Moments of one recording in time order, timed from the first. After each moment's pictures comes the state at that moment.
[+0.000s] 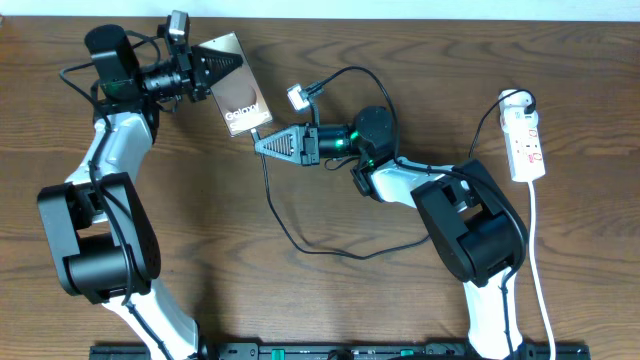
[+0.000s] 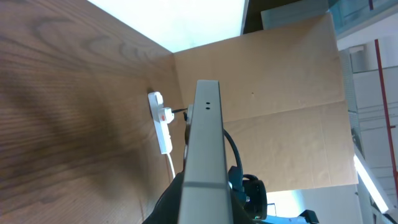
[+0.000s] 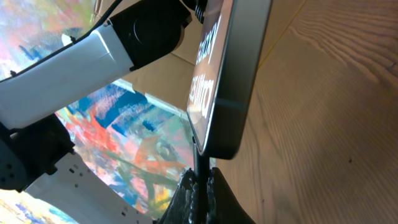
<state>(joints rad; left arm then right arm) 0.19 1.96 1.34 0.35 1.43 -1.03 0.55 2.18 1.17 1.26 -1.14 1.28</state>
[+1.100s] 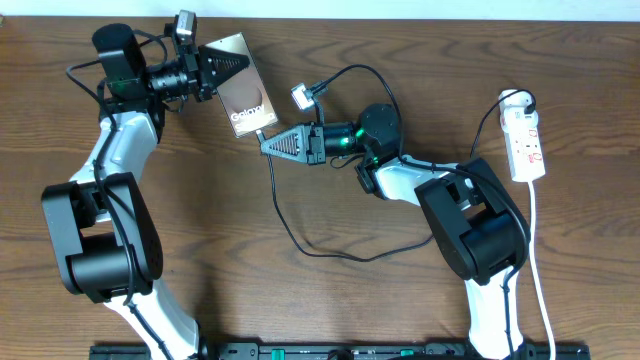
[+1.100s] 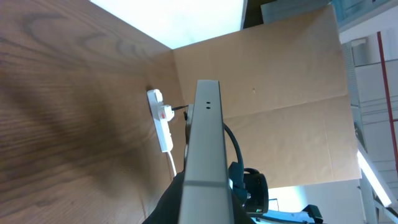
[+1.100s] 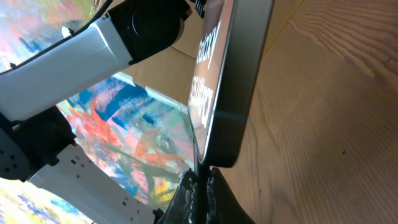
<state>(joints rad) 0.17 1.96 1.34 0.34 1.42 -1.01 0.53 2.18 1.17 1.26 -1.18 1.27</state>
